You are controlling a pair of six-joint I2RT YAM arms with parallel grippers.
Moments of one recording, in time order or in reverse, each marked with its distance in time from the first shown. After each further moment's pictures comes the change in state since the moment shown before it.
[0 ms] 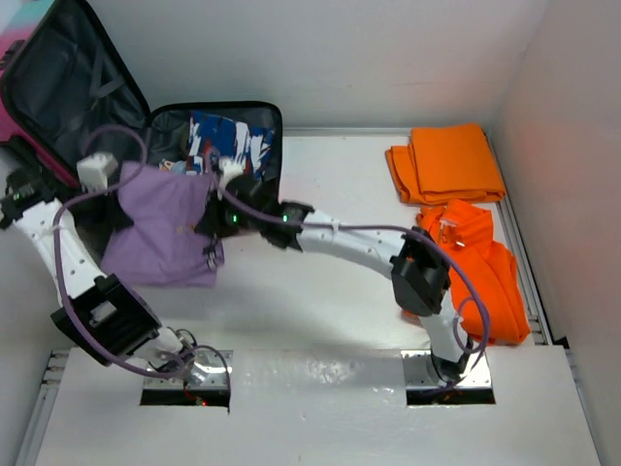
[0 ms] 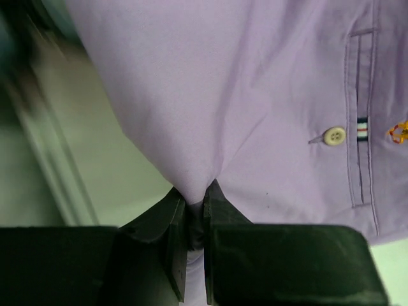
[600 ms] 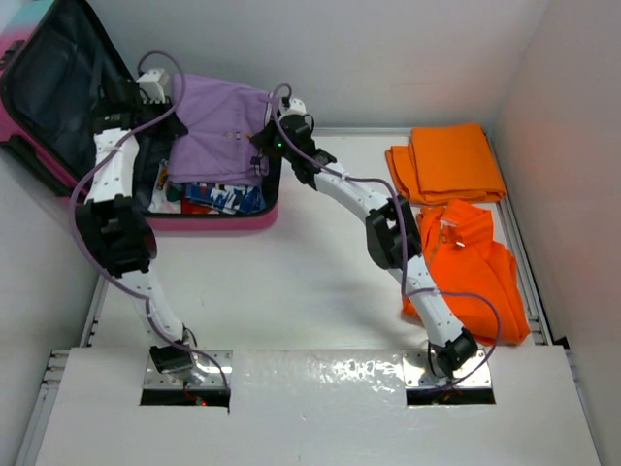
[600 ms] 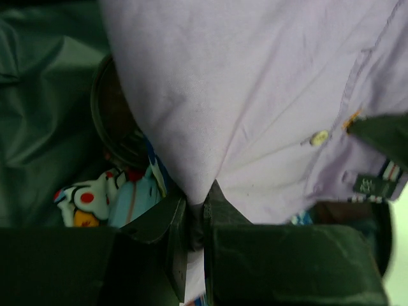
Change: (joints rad) left arm -0.514 0.610 0.600 0.664 -0.169 -0.747; right arm -0.435 0.512 0.619 0.112 0.094 0.014
